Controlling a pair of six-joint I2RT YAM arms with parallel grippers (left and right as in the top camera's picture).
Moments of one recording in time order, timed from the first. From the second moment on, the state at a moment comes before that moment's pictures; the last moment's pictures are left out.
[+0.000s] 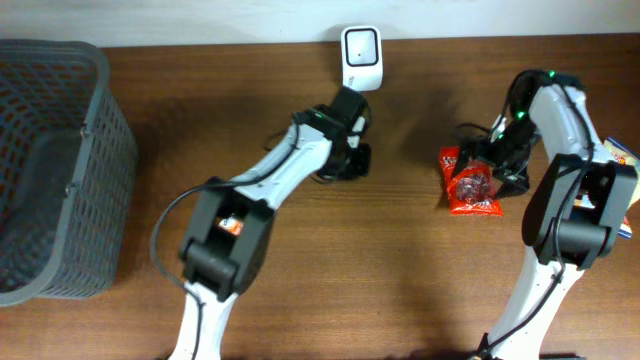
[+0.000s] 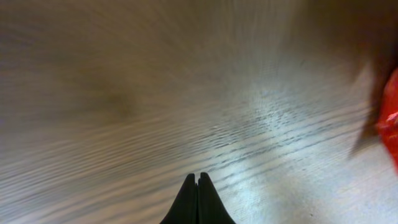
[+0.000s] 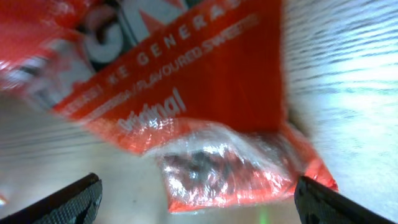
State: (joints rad) left arm -0.56 2.24 1.79 -0.82 0.26 -0.42; right arm -0.21 2.25 1.80 -1.43 -0.23 0.16
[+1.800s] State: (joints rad) left arm -0.33 1.98 1.82 -1.10 0.10 -0.36; right arm 0.40 1.17 1.43 -1.62 0.11 0.55
